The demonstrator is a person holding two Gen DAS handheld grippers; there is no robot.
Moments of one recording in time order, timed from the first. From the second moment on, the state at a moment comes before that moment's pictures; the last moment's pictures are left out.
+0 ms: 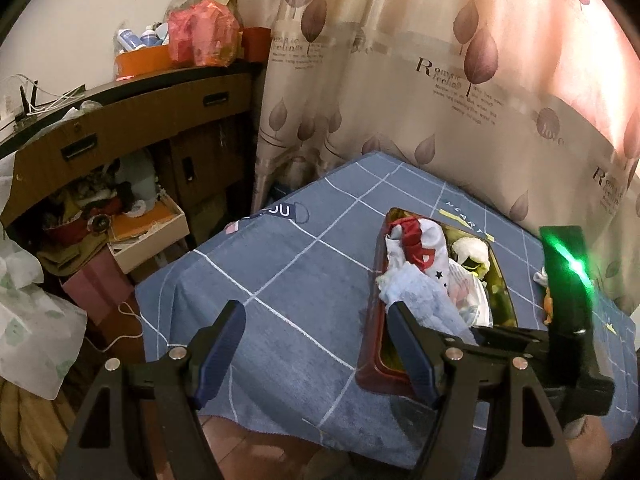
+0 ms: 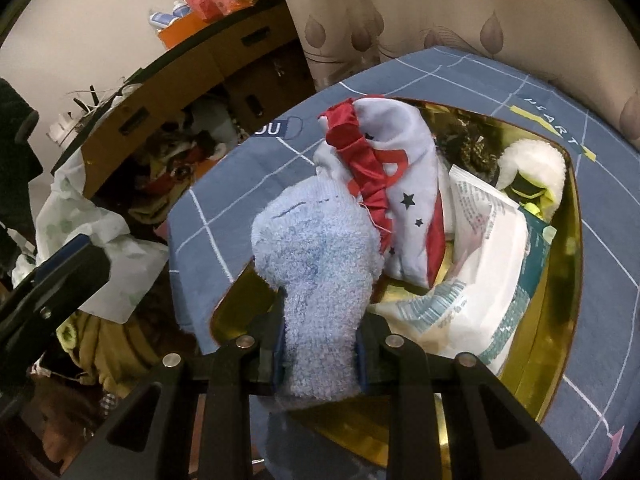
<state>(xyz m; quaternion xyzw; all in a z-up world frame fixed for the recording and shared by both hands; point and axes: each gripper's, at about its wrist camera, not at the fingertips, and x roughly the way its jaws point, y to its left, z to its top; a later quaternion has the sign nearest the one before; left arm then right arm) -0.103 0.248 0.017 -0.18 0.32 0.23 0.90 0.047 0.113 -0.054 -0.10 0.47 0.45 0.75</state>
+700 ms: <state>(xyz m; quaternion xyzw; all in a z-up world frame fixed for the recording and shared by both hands) -0.093 0.237 0.009 -0.13 0.34 0.23 0.90 0.029 0.078 -0.020 -0.05 0.39 0.46 0.80</state>
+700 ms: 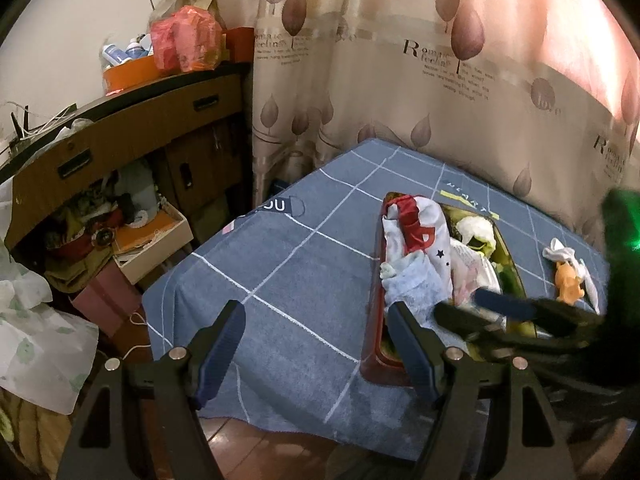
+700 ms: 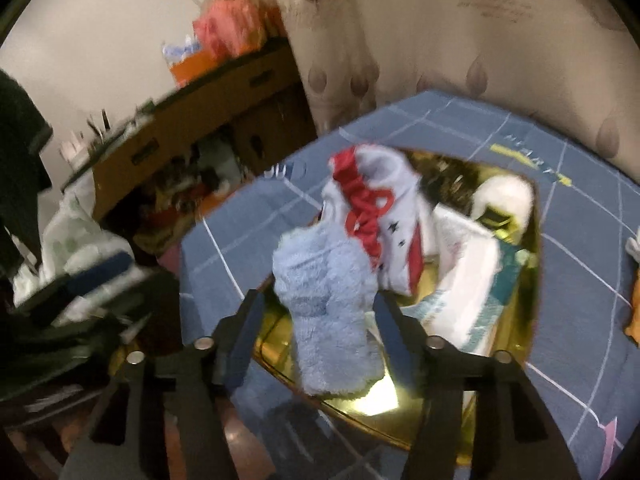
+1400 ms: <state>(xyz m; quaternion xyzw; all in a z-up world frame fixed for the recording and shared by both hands) -0.088 0.224 0.006 -0.09 0.36 0.24 0.90 0.060 -0.203 -0.049 -0.05 0.38 0.13 0.91</state>
